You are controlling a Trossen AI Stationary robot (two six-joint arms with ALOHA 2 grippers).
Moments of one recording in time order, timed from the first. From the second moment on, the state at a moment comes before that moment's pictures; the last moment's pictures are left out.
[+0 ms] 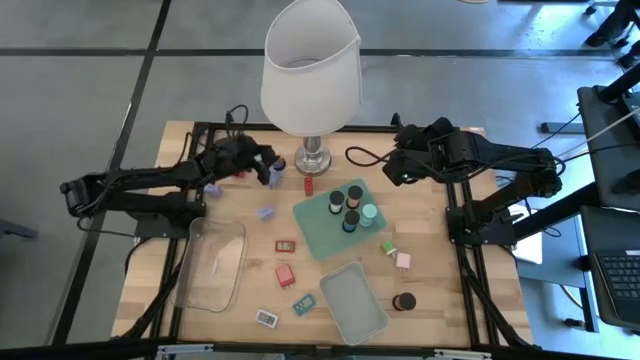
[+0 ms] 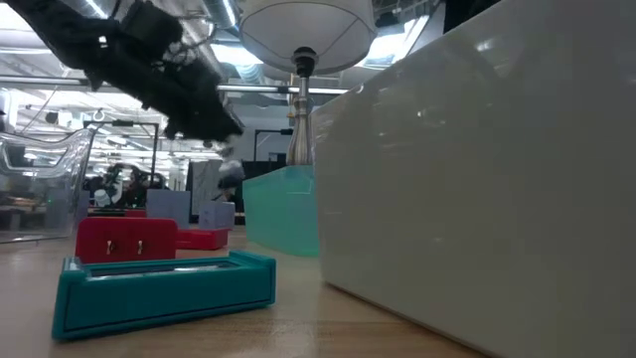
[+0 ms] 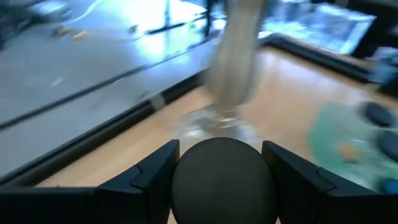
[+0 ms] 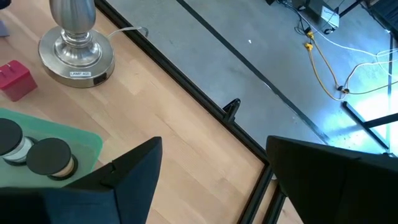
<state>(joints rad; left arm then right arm) 0.50 1.01 0.40 0.28 -0.12 -0.20 0.05 1.44 1.68 -1.57 0.82 0.69</state>
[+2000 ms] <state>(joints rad) -0.07 1.70 0.84 0.30 -0.36 -0.21 0.05 1.44 1.68 -1.57 0.71 0.73</state>
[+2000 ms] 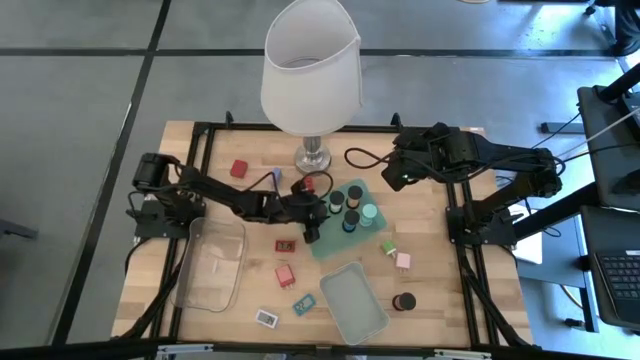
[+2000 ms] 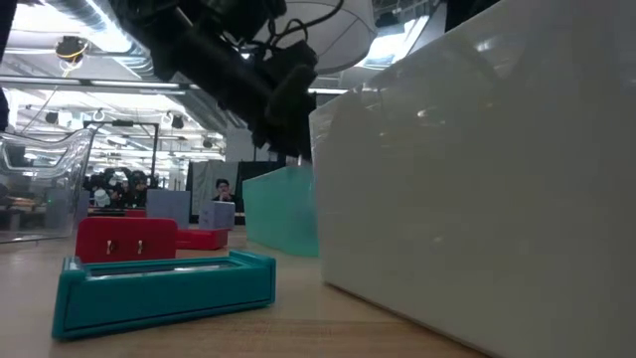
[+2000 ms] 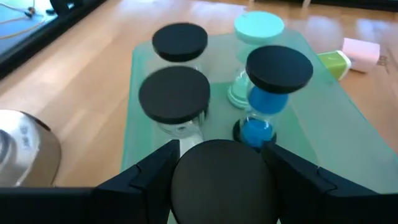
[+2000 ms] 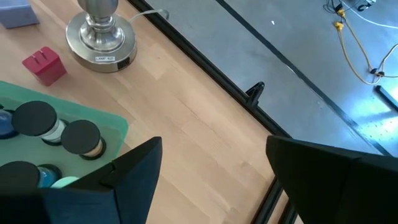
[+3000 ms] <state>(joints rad) -0.15 1.28 0.84 0.02 -0.37 -0.18 0.43 1.44 1.68 -1.55 0.45 0.91</state>
